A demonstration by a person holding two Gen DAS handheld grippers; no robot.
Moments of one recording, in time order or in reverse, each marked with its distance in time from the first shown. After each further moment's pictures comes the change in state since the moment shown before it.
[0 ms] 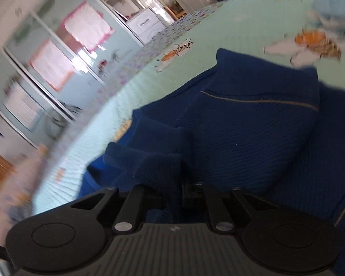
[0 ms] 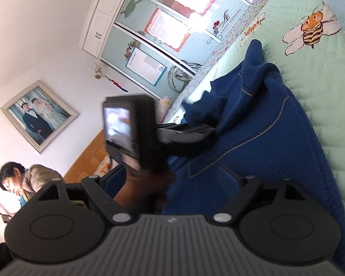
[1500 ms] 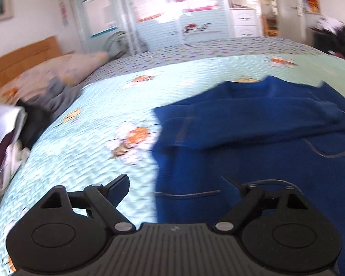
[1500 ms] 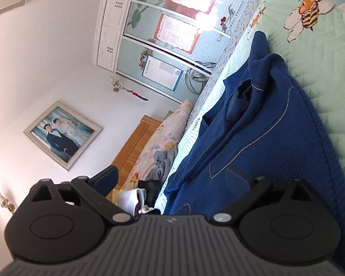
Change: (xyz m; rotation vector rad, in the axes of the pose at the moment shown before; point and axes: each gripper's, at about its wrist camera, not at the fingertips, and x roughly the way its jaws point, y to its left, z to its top) left arm -0.128 0.171 -0.212 -0.653 0.082 0.050; right arm -0.006 -0.015 0.007 0.117 -0.019 0.133
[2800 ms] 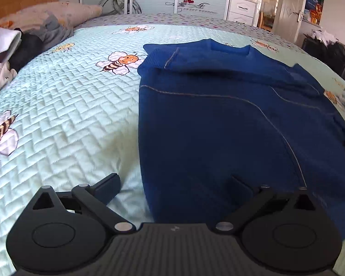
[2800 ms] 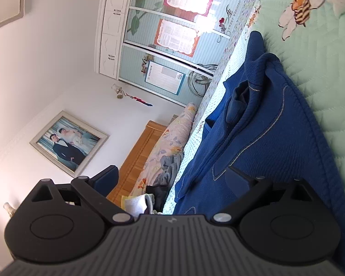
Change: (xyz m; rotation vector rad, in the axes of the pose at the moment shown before) left arm -0.042 0.003 -0.105 -0.167 0.149 -0.198; right arm -0.004 -0.005 -0.001 0.069 -0.026 0.037
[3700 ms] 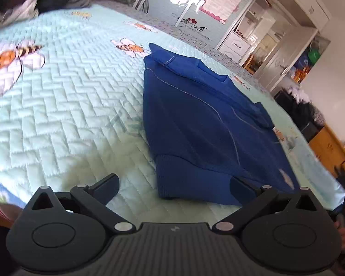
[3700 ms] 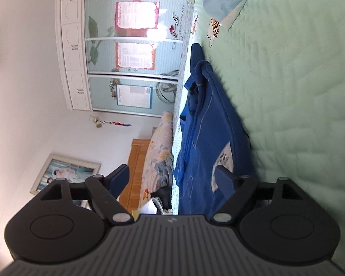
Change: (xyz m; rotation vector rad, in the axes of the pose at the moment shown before) left arm -0.080 0.047 -0.074 -0.361 -0.071 -0.304; right arm -0.130 0.021 -0.039 0.286 -0.057 -0.130
